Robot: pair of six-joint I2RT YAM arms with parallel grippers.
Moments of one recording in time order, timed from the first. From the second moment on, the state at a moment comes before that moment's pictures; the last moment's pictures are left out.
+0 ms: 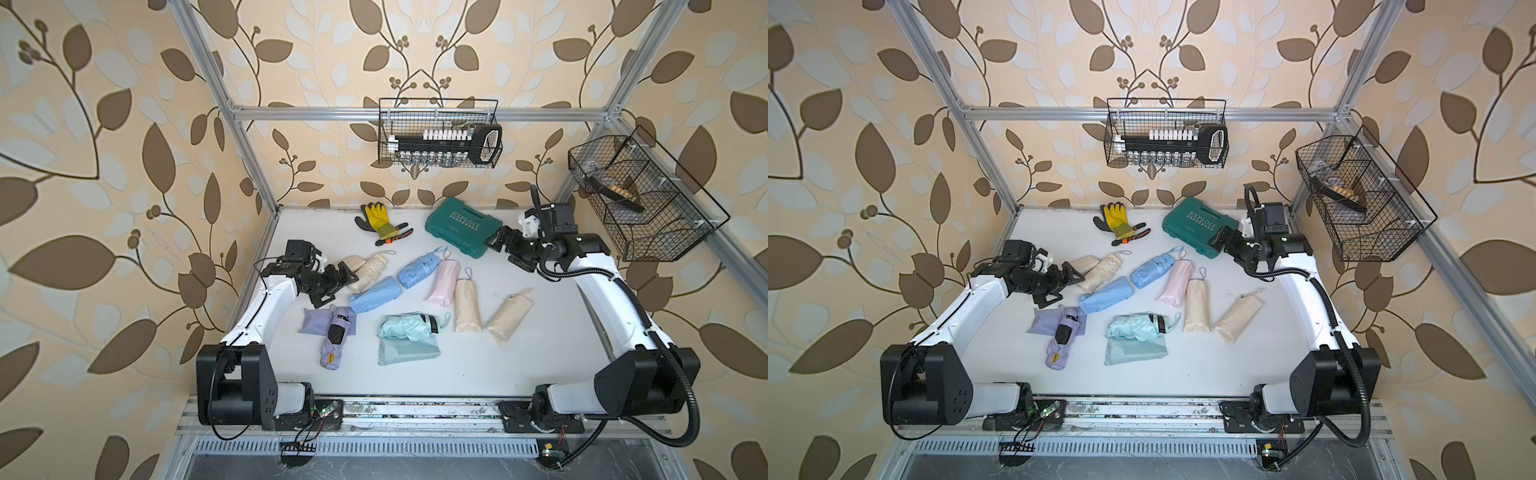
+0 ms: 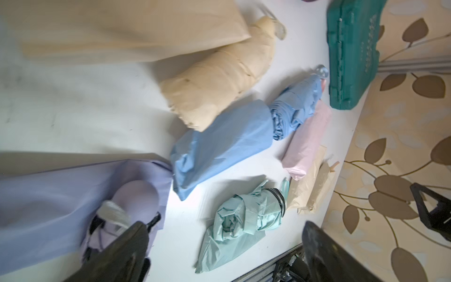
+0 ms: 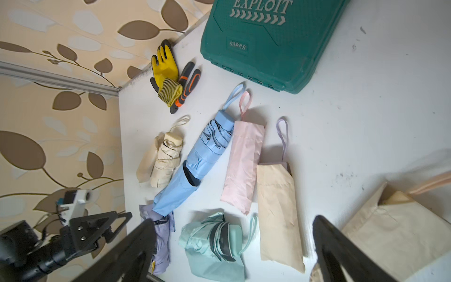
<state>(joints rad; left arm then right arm) -0.05 1.33 1.02 -0.76 0.55 -0.52 0.02 1.40 1.36 -0.90 -0.37 0.51</state>
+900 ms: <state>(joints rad) -0.66 2.16 1.76 -0.87 0.42 -0.37 -0.01 1.25 1.16 -1.05 -0.35 0.48</state>
